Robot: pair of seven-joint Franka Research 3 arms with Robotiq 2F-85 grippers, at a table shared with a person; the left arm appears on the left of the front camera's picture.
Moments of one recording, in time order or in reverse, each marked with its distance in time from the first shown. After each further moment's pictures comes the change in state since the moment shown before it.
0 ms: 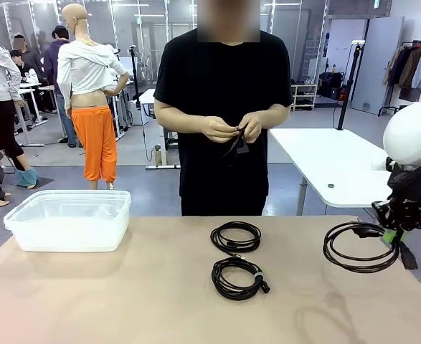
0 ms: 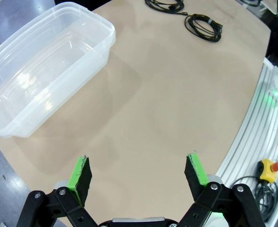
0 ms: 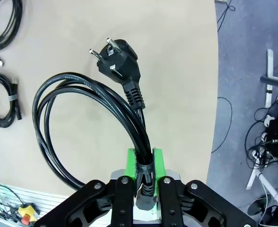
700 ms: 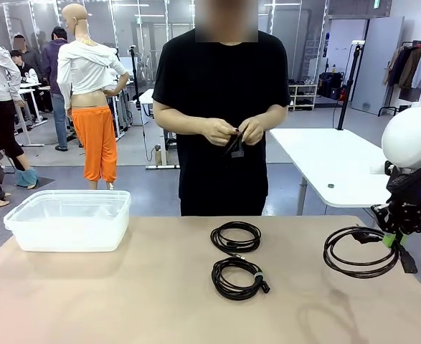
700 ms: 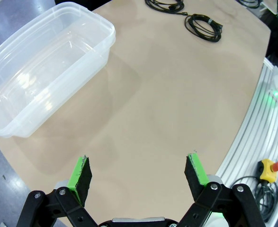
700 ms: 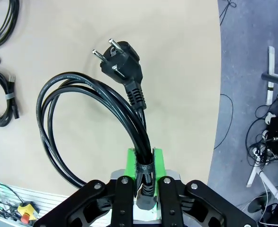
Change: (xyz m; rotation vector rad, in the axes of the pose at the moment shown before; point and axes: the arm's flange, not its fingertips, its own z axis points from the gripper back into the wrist) left arm 0.000 0.000 0.000 0.000 0.000 0.000; right arm 0.001 0.000 -0.010 -0.001 0.023 0.001
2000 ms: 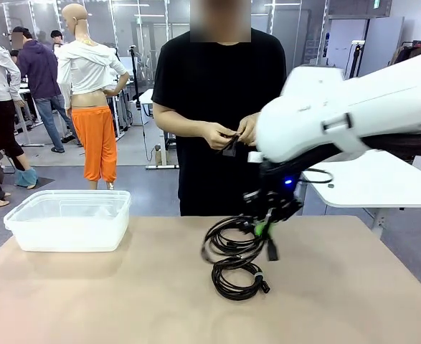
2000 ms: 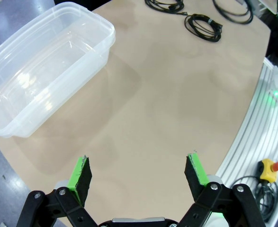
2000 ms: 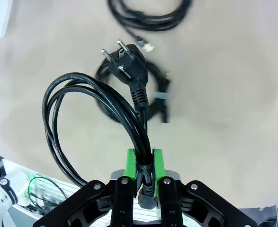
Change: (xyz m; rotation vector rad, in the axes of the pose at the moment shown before) left arm 0.001 0.000 0.000 0.000 0.002 -0.001; right arm -0.013 0.279 0.013 0.136 -0.013 0.159
